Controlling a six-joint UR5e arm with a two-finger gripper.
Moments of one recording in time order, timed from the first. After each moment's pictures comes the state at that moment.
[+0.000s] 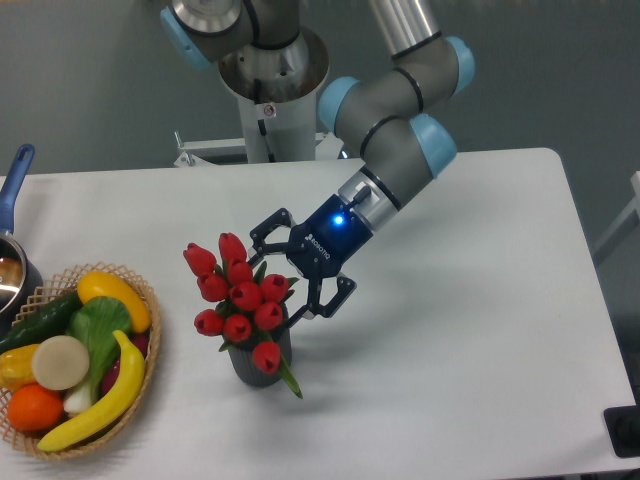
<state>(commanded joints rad) 2.65 -1.80 -1.93 -0.77 0.52 1.31</state>
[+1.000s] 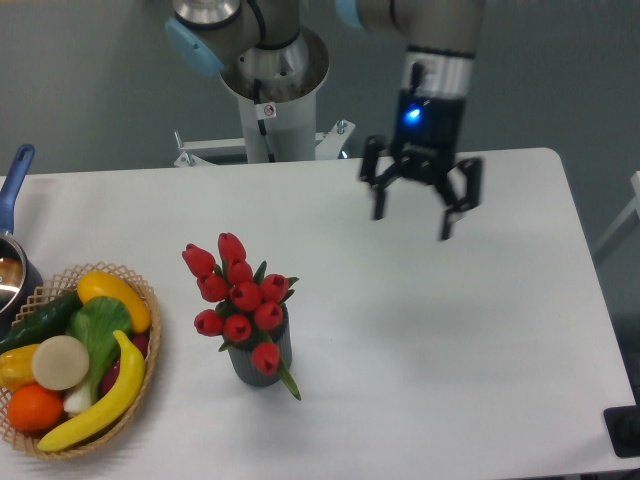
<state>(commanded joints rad) 2.86 -1.55 -1.82 -0.80 1.24 1.39</state>
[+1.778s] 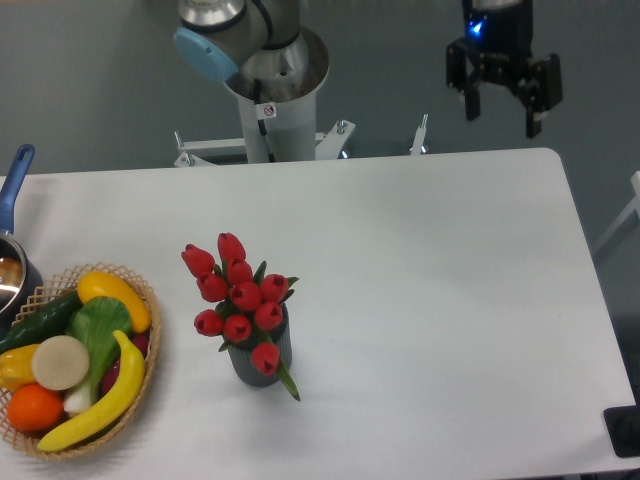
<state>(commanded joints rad) 3.04 -1.41 -1.78 -1.16 1.41 1.92</state>
